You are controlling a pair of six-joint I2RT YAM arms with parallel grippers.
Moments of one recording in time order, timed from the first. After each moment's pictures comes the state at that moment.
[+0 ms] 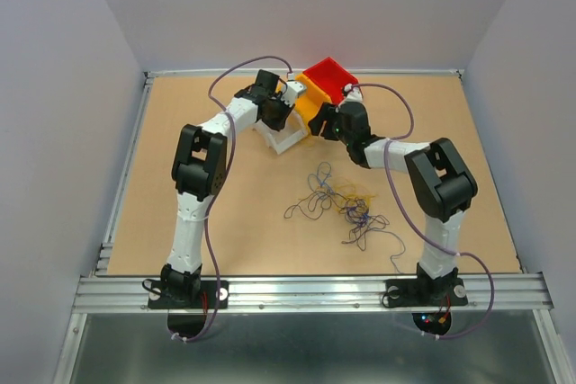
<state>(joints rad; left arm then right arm) -0.40 2.28 1.86 -0.48 0.27 0.32 0.46 1.95 1.14 0.46 0.05 0.54</state>
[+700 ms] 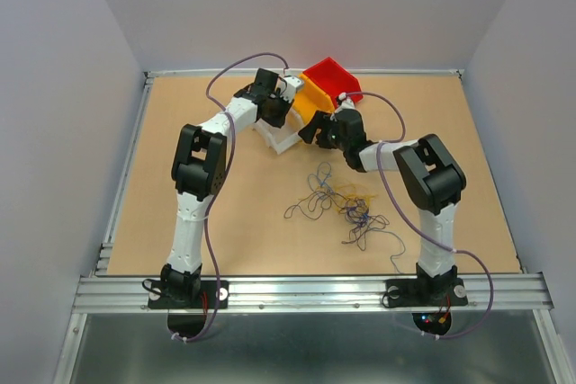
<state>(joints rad) -0.40 2.28 1.87 -0.43 0.24 0.24 0.46 2.06 1.14 0.55 -0.14 0.63</state>
